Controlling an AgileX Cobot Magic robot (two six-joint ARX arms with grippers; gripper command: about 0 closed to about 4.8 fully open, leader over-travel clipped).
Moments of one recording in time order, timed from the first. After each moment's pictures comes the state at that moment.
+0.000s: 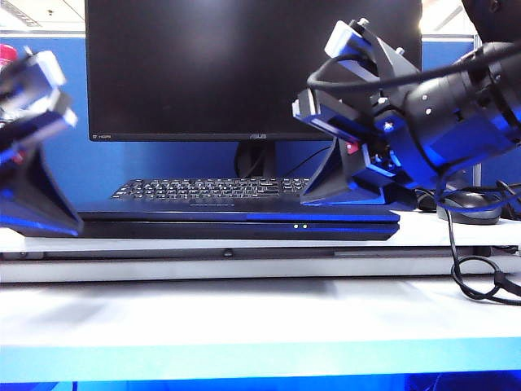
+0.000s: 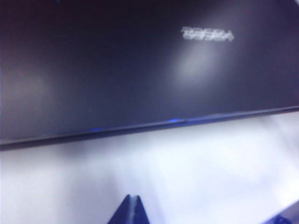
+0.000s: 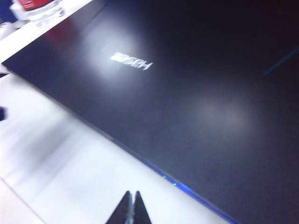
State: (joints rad) left arm -0.54 0.94 0.28 0.12 0.02 -0.32; right arm 0.81 1.26 0.33 0.60 0.07 0.29
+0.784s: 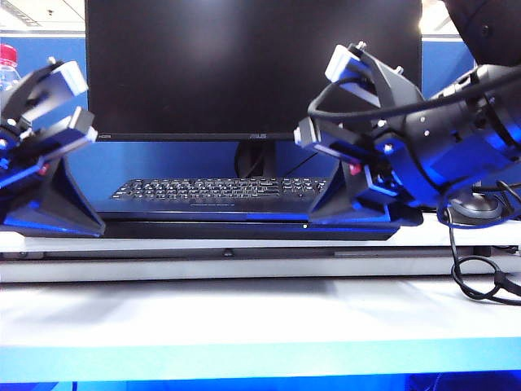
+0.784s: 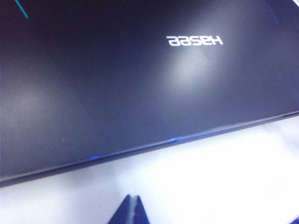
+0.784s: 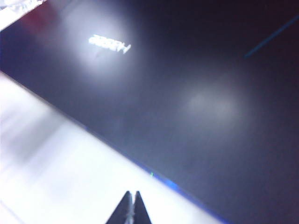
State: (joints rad) left arm -0.54 1.06 0.28 0.28 0.04 -0.25; right arm 0.79 1.31 0.33 0.61 0.09 0.29
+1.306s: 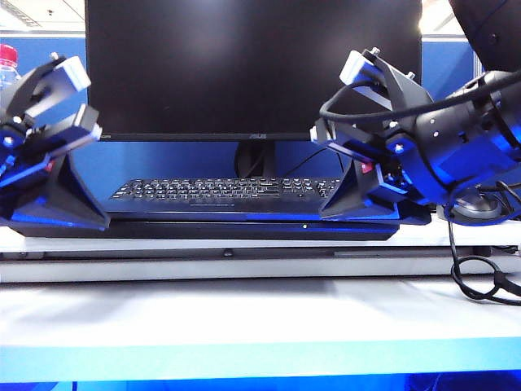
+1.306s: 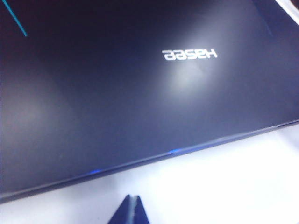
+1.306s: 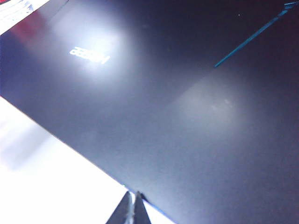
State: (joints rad) left arm -0.54 1.07 0.28 0.33 0.04 -0.24; right arm 0.71 1.31 0.34 0.62 0.03 0.29
